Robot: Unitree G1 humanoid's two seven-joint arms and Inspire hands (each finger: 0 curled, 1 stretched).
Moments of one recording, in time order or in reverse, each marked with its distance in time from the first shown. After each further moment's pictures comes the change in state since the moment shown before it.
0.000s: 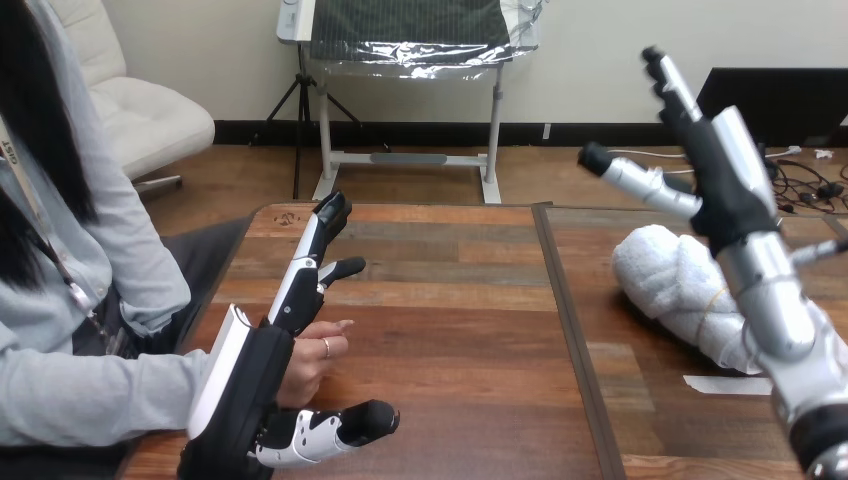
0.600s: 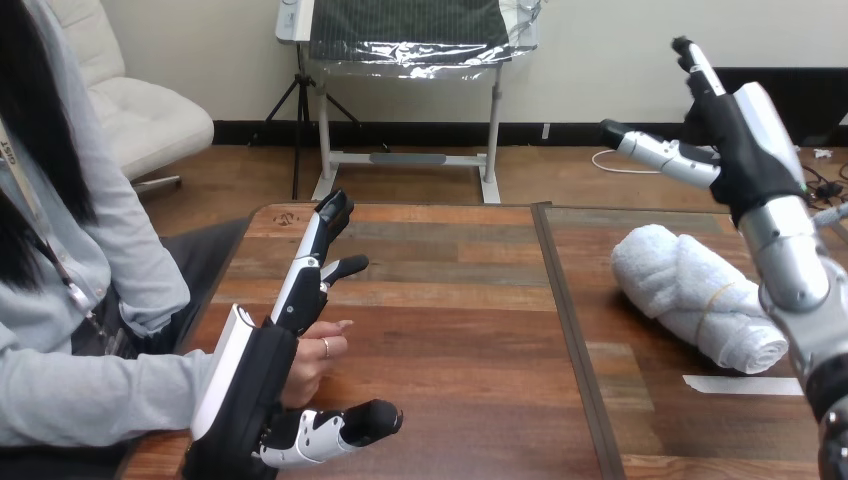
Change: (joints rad) left arm 0.000 -0.018 0.001 0.000 0.004 -0.006 0.000; right arm -0.146 -0.051 0.032 0.118 -0.060 0.184 -0.022
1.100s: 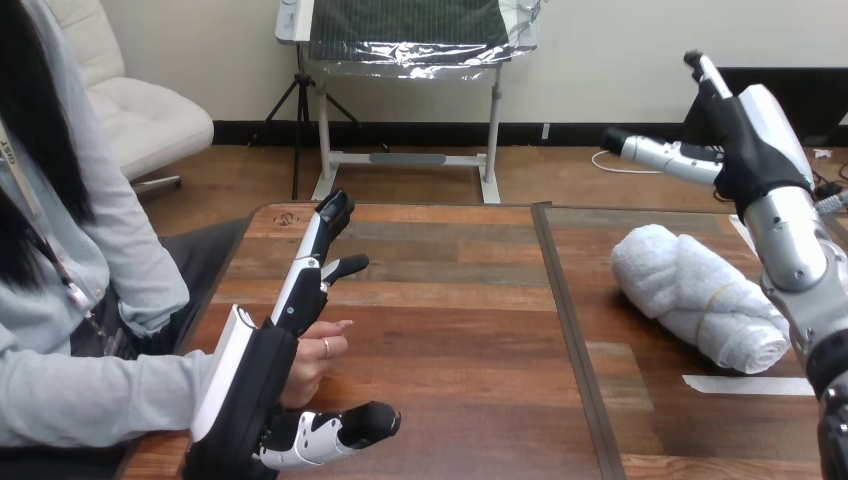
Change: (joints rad) left arm 0.002 -0.002 0.005 0.000 0.012 -0.010 0.005; right arm -0.075 -0.009 0.038 0.073 -0.047 0.133 0.000
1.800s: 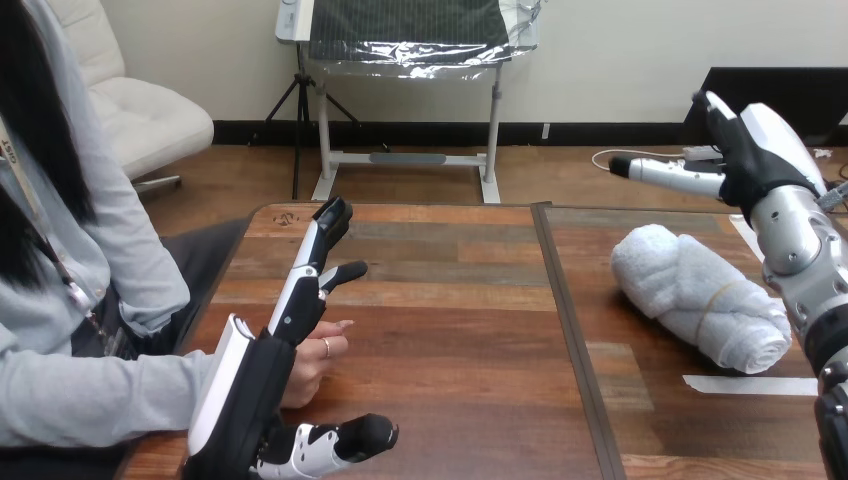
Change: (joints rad) left arm 0.045 -0.005 -0.001 -0.045 -0.001 0.004 0.000; right arm -0.071 -0.006 0.079 0.056 -0.068 0.221 0.022
